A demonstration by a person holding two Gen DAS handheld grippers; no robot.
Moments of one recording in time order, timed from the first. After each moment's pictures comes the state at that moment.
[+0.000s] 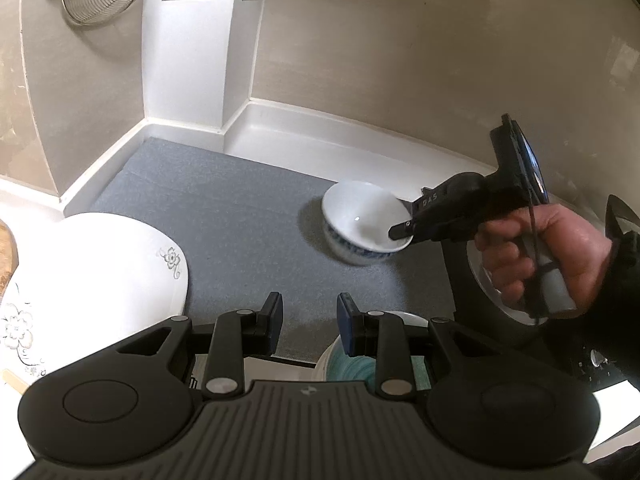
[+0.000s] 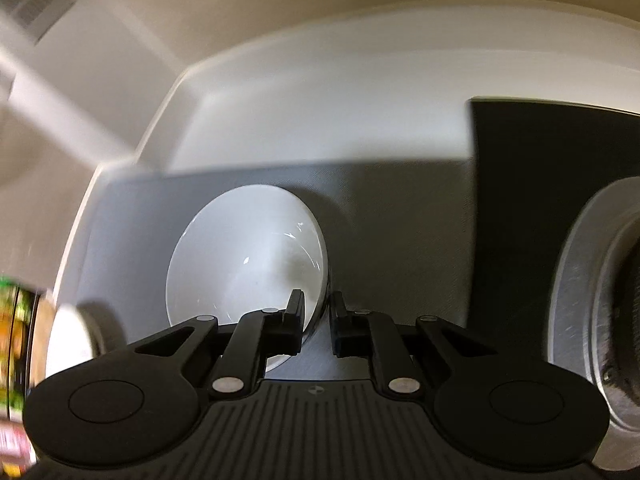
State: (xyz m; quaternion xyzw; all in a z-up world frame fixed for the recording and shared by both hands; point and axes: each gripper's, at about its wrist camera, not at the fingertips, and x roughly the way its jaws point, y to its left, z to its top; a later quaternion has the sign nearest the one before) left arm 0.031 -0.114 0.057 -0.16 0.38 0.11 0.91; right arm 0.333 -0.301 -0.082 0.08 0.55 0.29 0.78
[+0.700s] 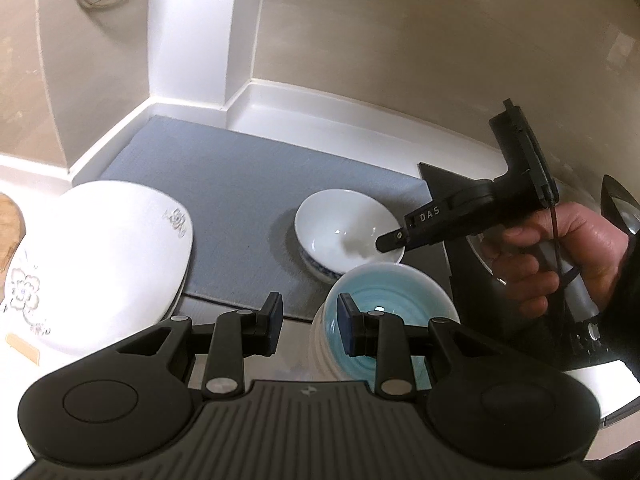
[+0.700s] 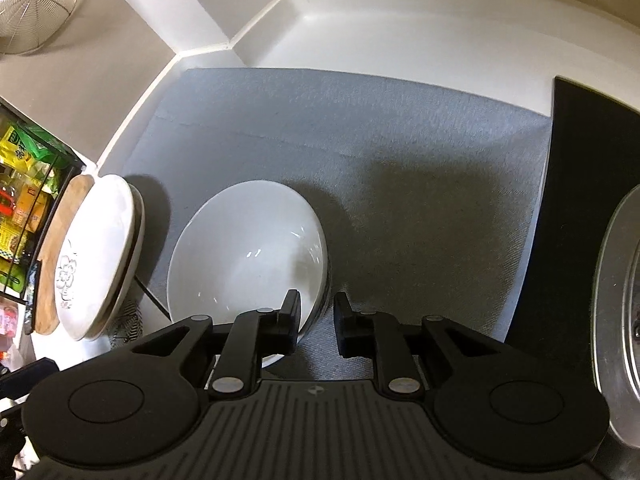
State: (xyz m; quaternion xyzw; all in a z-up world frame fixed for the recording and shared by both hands) left arm 0.014 -0.122 0.044 -0.16 0.39 0.11 0.90; right arm 0.270 -0.282 -0.073 -0.02 0.55 0.38 0.74
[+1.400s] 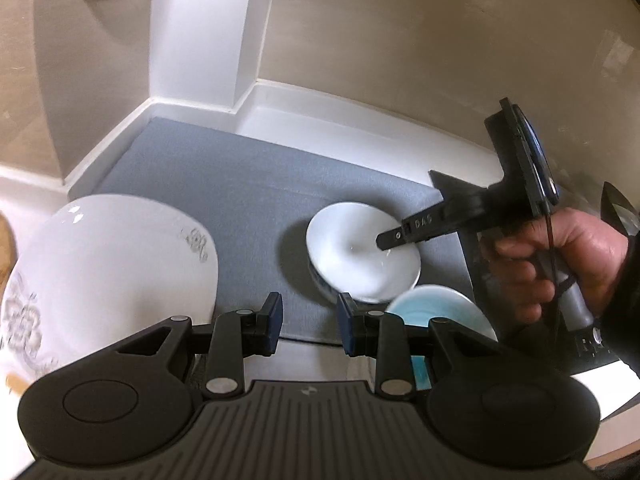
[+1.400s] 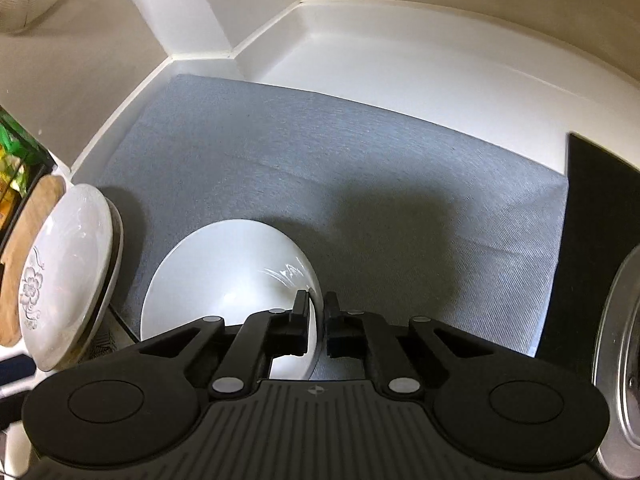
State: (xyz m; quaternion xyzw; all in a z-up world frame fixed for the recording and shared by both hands) left arm 0.029 -0.071 0.031 -0.17 0.39 0.08 0.90; right arm 0.270 -0.236 -0.072 -0.07 0.52 0.36 0.77
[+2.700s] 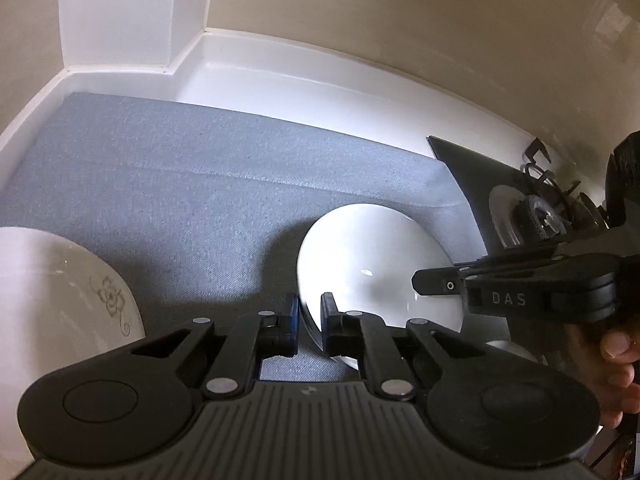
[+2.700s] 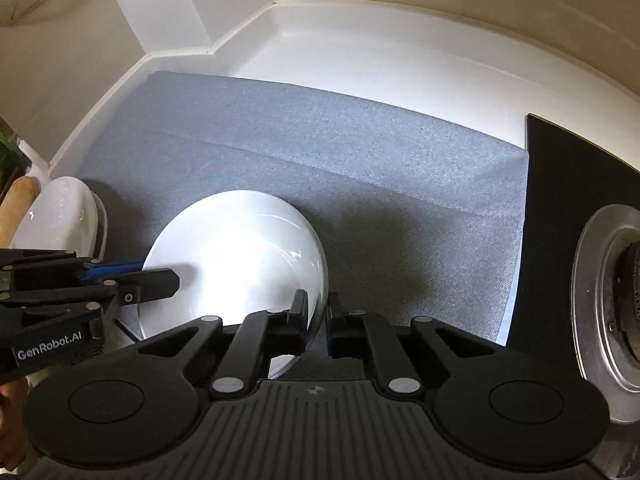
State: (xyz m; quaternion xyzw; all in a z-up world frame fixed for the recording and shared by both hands) left arm 0.139 -0.048 -0.032 -0.16 0.45 0.01 0.88; right arm 0.236 -0.246 -0.066 -0.08 0.51 0.30 0.80
